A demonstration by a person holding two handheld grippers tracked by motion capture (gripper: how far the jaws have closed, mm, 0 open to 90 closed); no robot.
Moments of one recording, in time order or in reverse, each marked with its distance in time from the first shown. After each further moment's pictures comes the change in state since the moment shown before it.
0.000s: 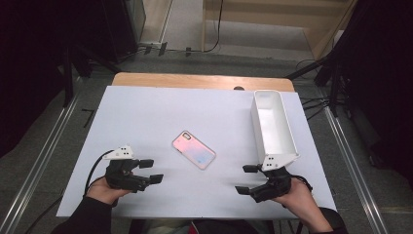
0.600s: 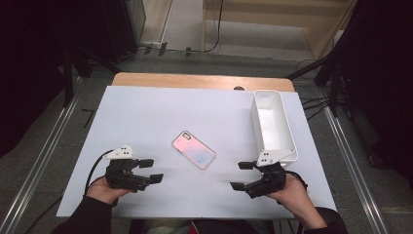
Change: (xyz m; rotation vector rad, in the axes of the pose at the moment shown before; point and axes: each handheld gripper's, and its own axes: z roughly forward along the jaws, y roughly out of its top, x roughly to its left) left arm 0.001 0.000 0.000 -0.002 0.003 -0.005; right arm -0.001 0.012 0.008 -0.012 0.011 0.016
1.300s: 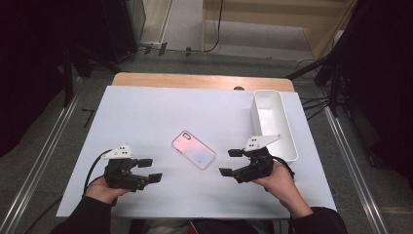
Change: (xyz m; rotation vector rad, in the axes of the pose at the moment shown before) left arm 0.002 0.000 -0.003 -0.001 0.004 -0.002; right arm -0.012 0.036 0.024 -0.014 -0.013 0.015
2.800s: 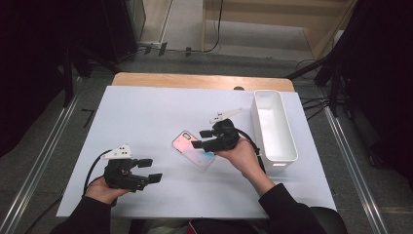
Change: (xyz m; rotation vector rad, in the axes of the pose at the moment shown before) left arm -0.001 0.000 -0.001 -0.005 -0.001 0.000; right arm -0.026 0.071 0.081 0.042 -0.026 0.071
